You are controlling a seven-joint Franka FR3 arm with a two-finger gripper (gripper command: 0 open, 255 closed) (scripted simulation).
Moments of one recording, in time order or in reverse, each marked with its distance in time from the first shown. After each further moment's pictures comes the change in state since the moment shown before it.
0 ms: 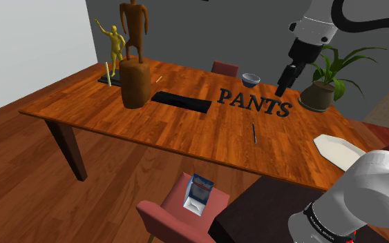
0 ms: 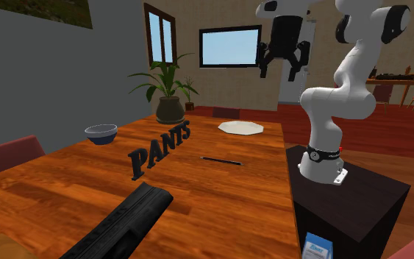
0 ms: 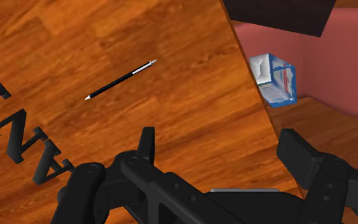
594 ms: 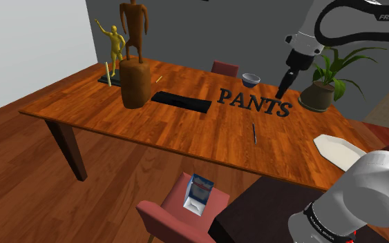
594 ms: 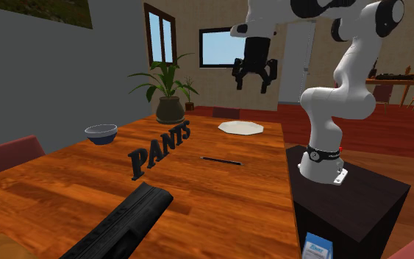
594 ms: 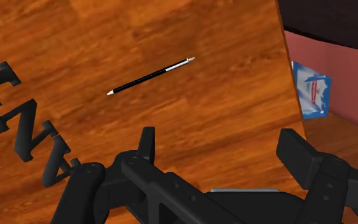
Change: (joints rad) arm -0.018 0.096 -0.165 -0.036 -0.076 0.147 -0.223
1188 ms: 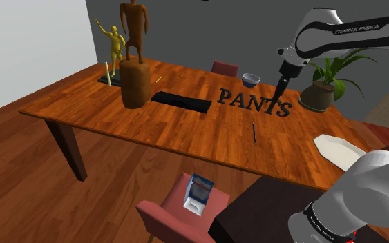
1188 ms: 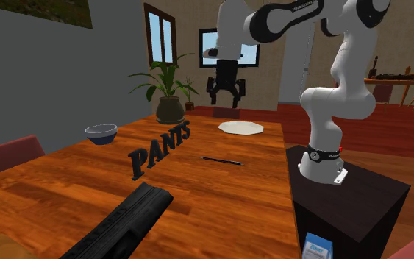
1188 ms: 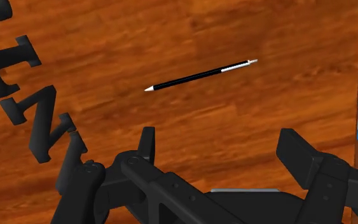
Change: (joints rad) arm 0.011 0.239 -0.205 0.051 -0.018 0.205 -0.293
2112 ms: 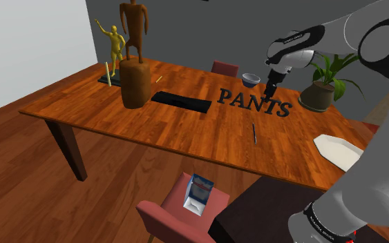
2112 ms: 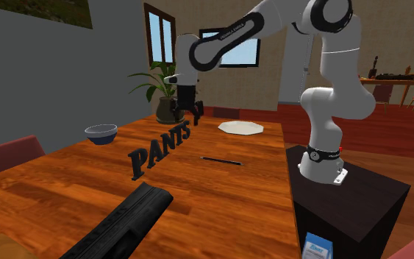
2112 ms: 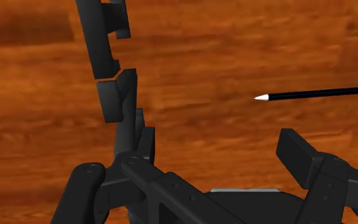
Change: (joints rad) arm -0.025 0.609 -0.197 0.374 0.344 0.149 -0.595
